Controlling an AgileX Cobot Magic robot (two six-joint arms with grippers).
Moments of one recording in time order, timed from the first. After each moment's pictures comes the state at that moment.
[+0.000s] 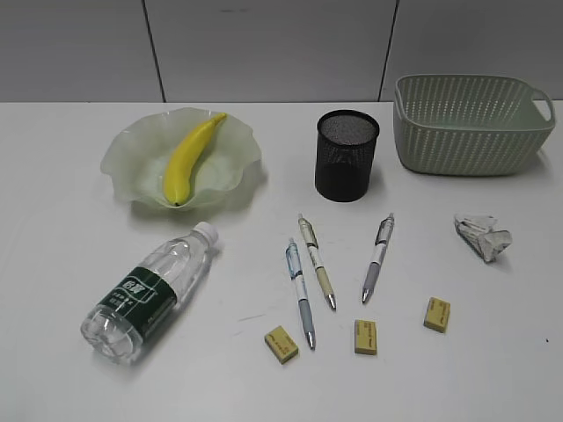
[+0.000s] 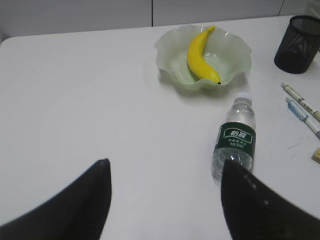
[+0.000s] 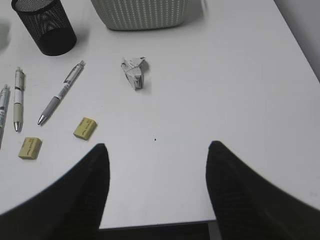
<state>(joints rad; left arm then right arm) -0.39 0.00 -0.54 0.18 1.06 -0.23 0.03 0.07 -0.51 0.02 1.03 0.09</state>
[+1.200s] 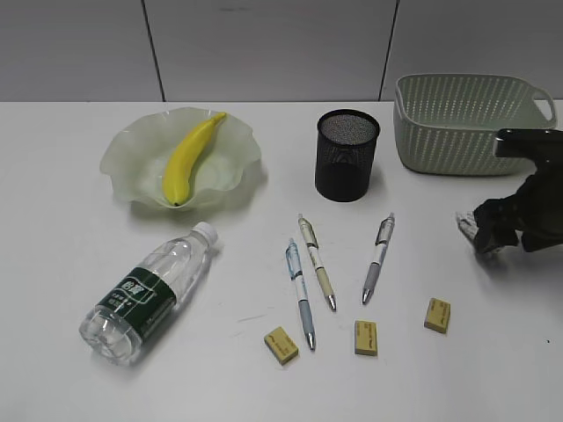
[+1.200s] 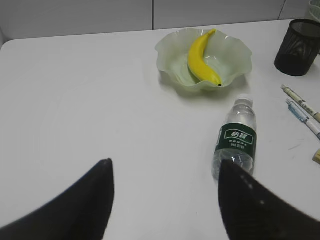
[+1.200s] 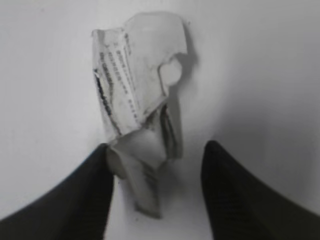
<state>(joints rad) -0.39 -0.01 -0.54 0.18 1.06 -0.23 0.03 1.90 -0.95 0.20 0.39 -0.21</state>
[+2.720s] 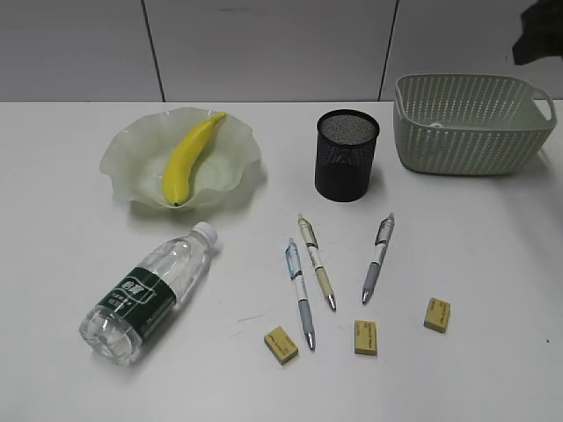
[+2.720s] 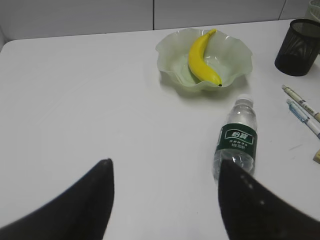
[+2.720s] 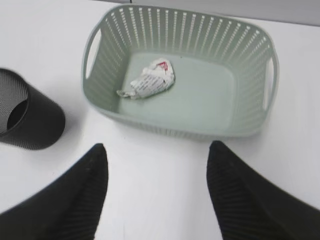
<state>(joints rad) -0.39 -0.01 -0.54 0.18 1.06 -0.23 0.03 1.61 -1.29 0.17 0.59 -0.22</state>
